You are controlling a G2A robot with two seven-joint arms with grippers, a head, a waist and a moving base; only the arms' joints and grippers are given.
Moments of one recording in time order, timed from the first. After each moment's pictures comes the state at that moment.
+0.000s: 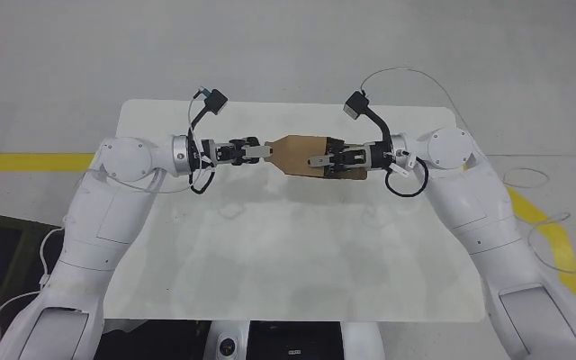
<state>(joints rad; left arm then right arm) 0.79 -1.05 -1.16 -1.40 -0.24 -0.31 -1.14 -0.61 -1.16 0.97 -1.19 0.39 -0.36 1.28</state>
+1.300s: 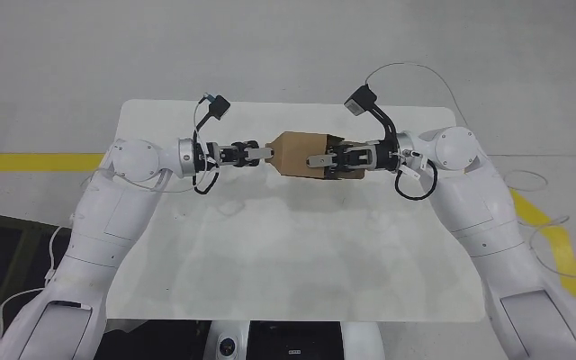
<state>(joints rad) 0.77 -1.05 -1.11 -1.32 -0.23 -0.33 -1.12 -0.63 -1.16 1.00 -1.26 0.51 -0.39 1.32</state>
